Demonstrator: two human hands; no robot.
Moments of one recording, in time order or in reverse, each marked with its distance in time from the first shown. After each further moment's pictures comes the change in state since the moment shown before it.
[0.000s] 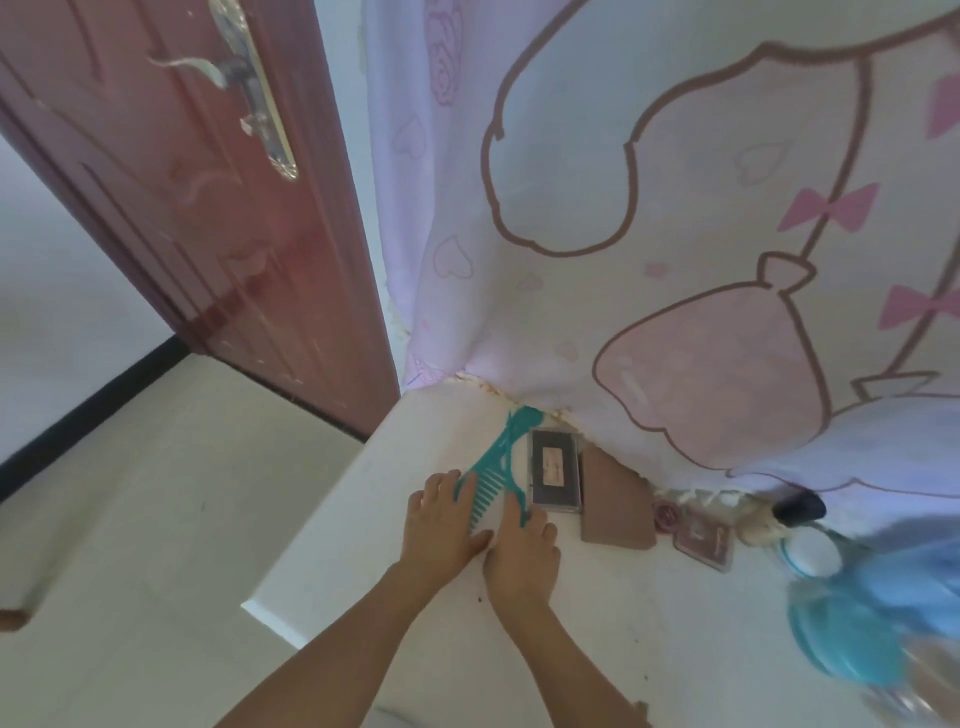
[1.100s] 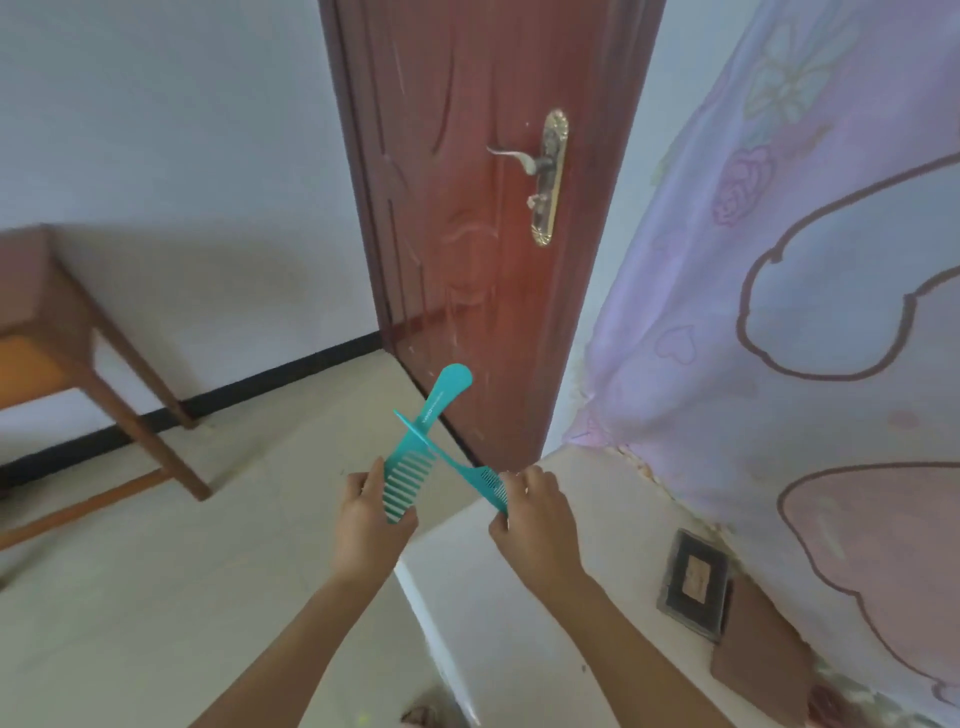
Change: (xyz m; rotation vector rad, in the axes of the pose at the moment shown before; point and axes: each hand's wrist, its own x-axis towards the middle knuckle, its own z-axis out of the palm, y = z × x) left_hand -0.130 -0.112 -0.091 -0.657 0.605 -0.720; right_hand -0.022 -0.118 -0.034 -0.044 0.265 -0.904
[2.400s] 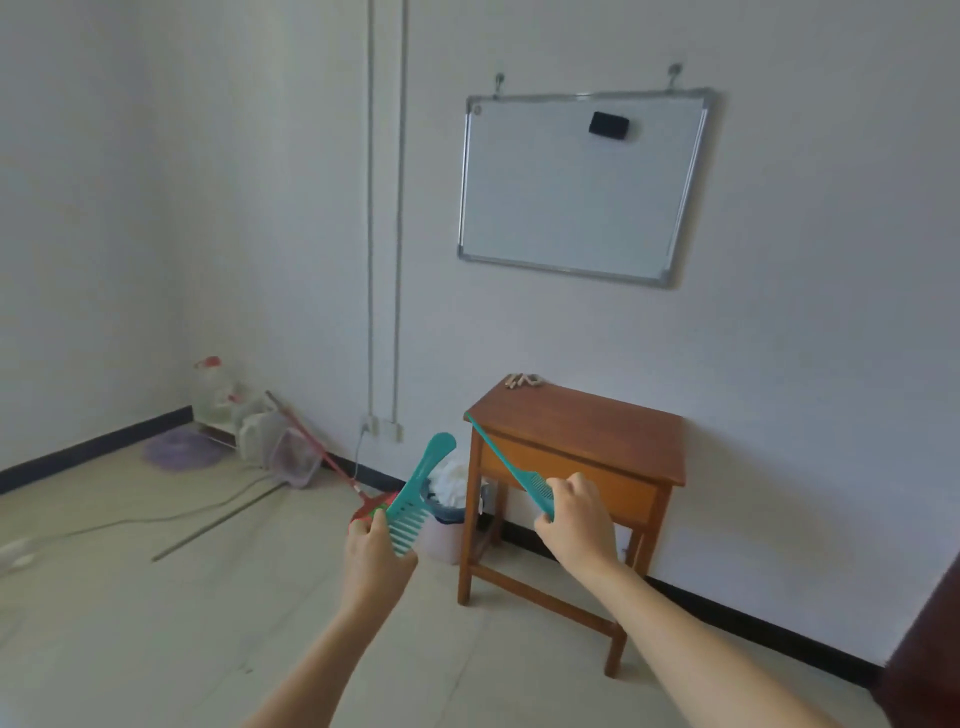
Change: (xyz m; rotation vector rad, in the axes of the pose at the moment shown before) left_hand -0.176 -0.394 -0.517 0.034 0.905 -0.635; right_hand -0.058 -0.670 0.073 0.255 -0.069 -0.961
